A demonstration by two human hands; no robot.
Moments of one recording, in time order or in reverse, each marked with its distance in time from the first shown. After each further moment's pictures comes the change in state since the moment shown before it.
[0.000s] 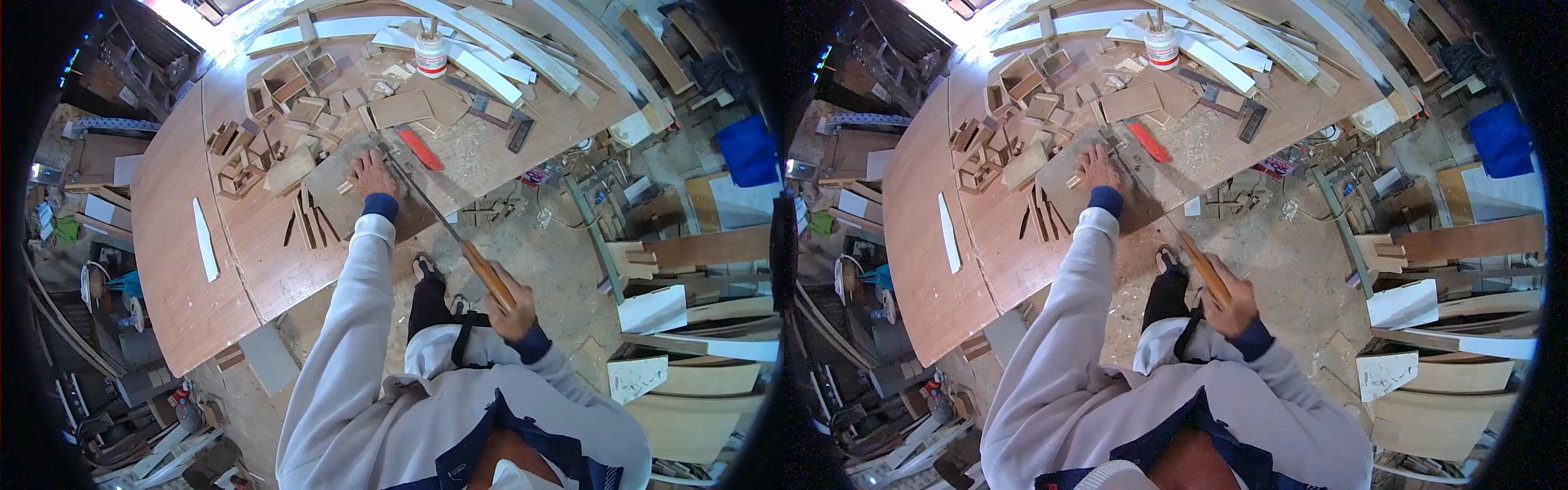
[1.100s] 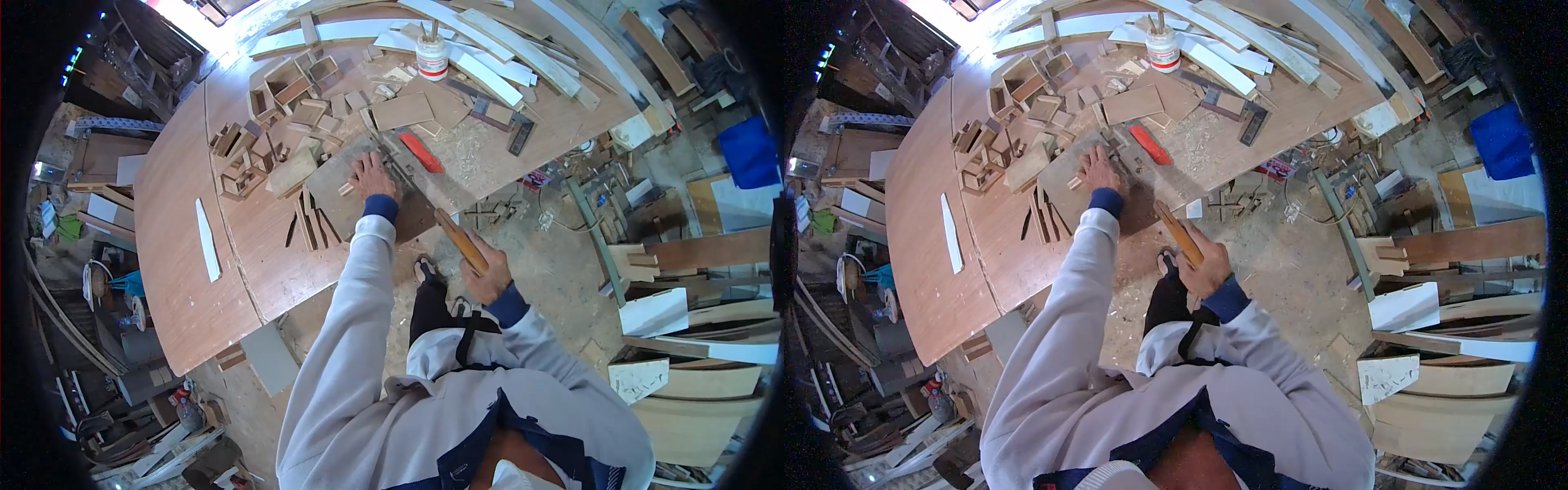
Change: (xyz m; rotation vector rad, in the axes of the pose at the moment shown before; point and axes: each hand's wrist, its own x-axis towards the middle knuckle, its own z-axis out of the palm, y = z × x) left_hand 0.006 -0.001 -0.003 -0.018 -0.039 -0.007; right_hand 0.055 0.013 0.035 0.067 0.048 -0.035
